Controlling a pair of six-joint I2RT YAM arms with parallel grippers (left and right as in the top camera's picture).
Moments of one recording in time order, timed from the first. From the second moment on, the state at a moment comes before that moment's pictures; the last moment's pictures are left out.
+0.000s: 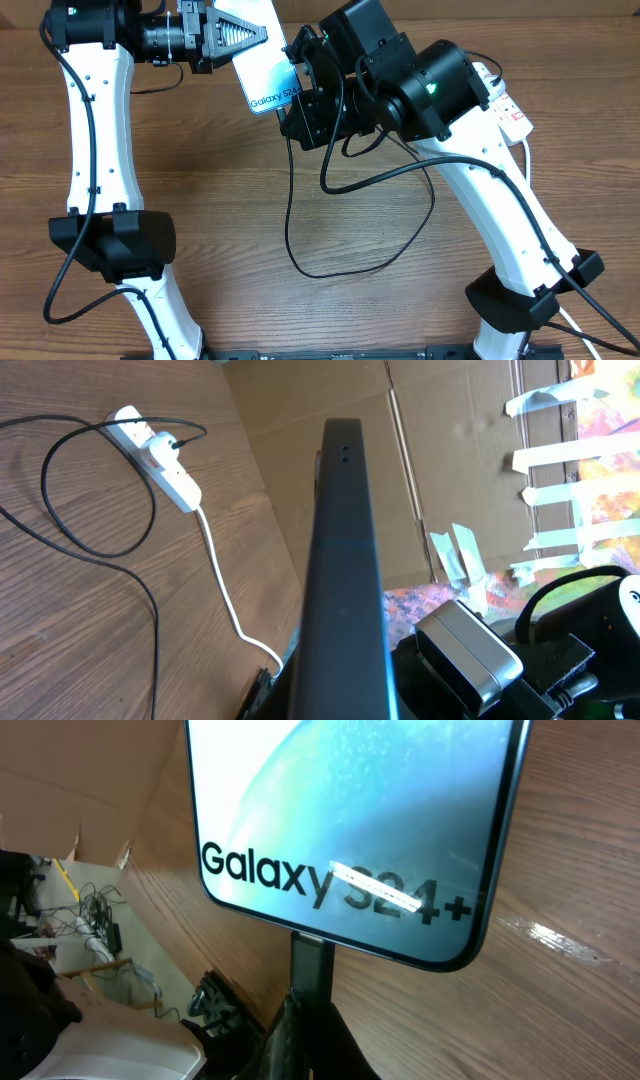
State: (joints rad) left arm 0.07 2.11 2.40 -1.45 1.41 -0.09; right arm 0.64 1.93 2.39 -1.42 -0.44 0.31
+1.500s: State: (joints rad) left arm 0.10 2.11 2.40 -1.58 1.39 -0.02; right arm 0.66 1.93 2.37 -1.34 -0.45 0.33
